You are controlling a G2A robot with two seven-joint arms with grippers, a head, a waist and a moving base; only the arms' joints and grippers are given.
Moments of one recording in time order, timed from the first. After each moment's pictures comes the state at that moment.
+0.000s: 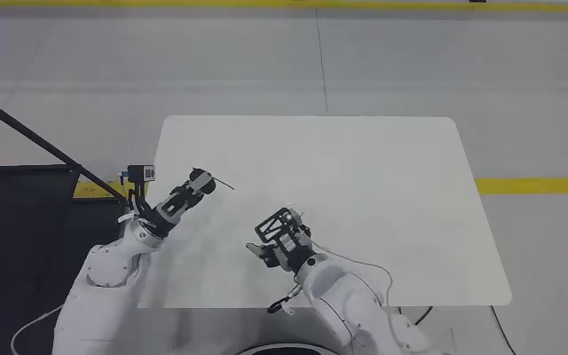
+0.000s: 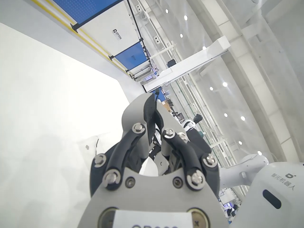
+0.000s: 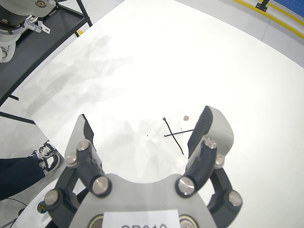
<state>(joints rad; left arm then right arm) 1.37 -1.13 -1.57 -1.58 -0.30 -0.61 -0.67 -1.15 -1.25 0.72 -1.96 -1.29 0.20 0.68</state>
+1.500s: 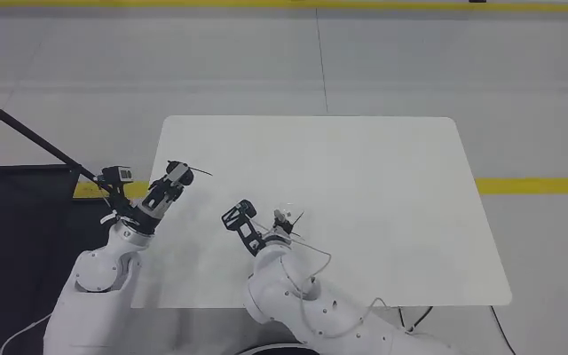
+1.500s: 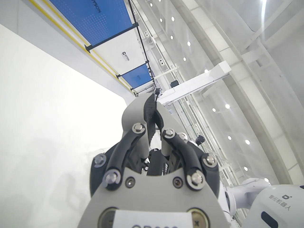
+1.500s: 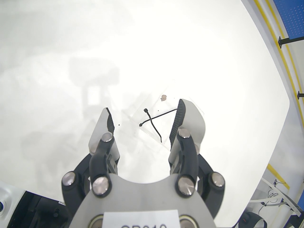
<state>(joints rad) 1.41 -1.12 -1.64 -1.59 -0.32 -0.56 -0.54 -0.88 -1.55 0.49 -1.61 -1.74 0.37 1.31</state>
